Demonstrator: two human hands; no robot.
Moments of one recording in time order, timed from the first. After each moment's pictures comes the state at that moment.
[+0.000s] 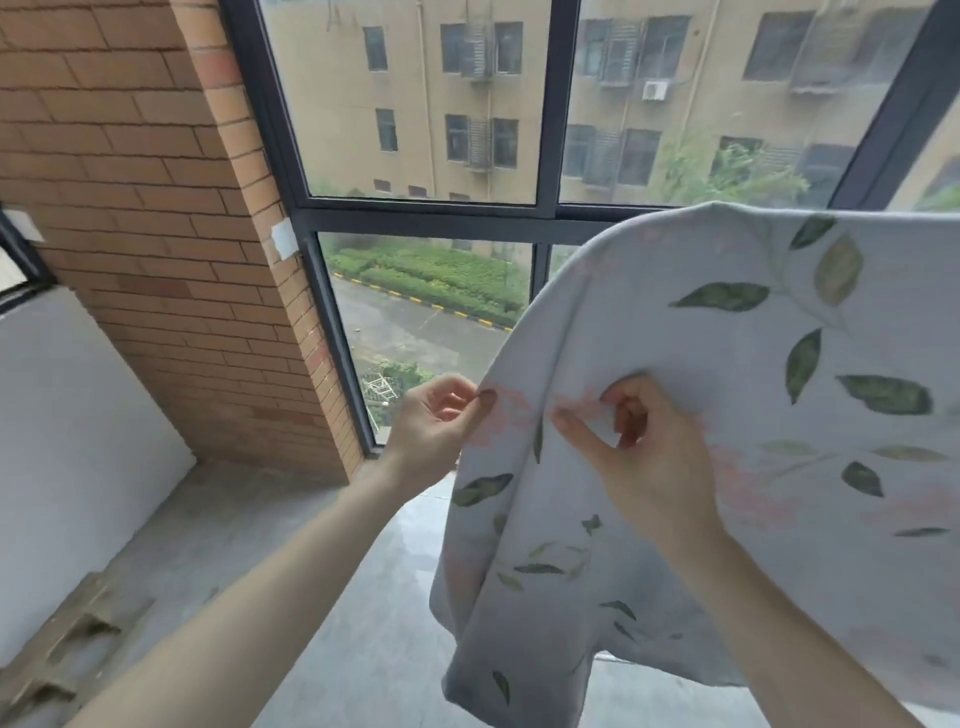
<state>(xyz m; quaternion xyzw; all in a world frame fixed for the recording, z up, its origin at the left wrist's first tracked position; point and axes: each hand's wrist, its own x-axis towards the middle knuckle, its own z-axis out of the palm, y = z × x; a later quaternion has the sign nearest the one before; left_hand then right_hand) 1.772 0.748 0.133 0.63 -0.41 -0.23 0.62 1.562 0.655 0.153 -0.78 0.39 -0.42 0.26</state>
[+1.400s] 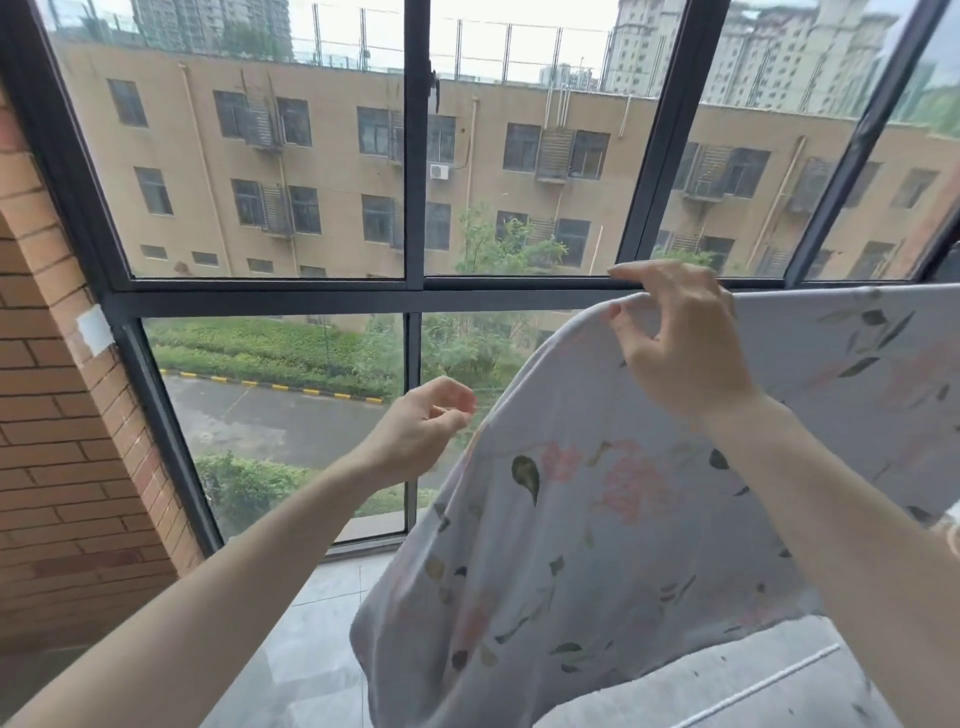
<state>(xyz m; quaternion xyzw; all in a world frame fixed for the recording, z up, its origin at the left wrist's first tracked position) 1.844 0.722 0.204 0.58 -0.62 -0.31 0.43 1.574 0.673 0.314 -0.79 0.45 -0.41 -0.07</state>
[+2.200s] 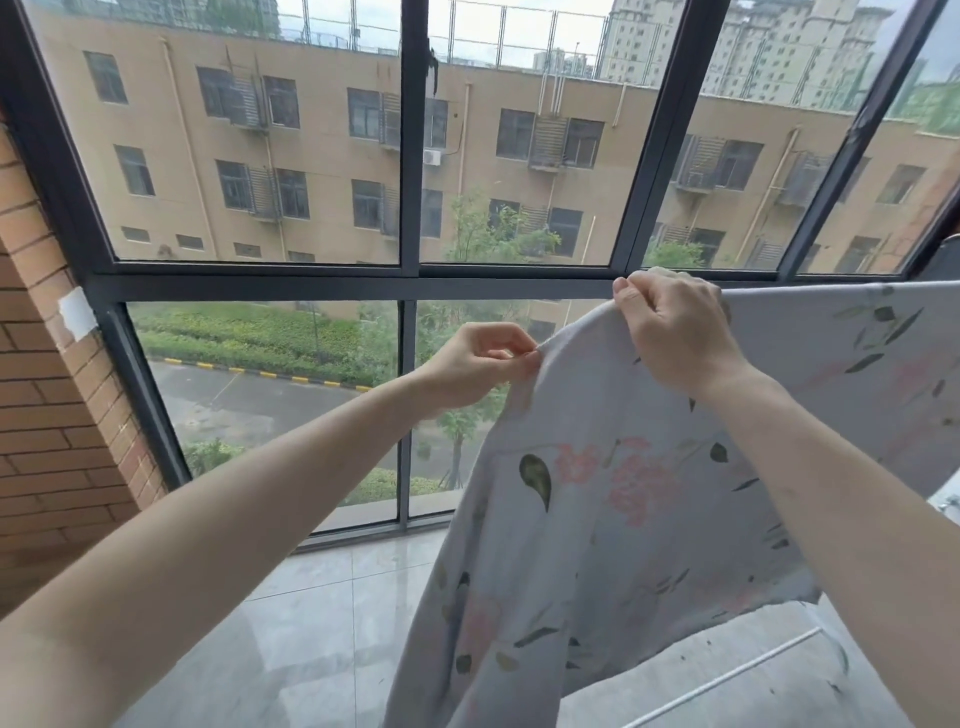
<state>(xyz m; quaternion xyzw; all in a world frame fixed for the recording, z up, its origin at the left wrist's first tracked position) 1.821 0.670 0.251 0.43 -0.67 -0.40 0.45 1.585 0.647 0.320 -0.79 0.51 -0.35 -0.04</state>
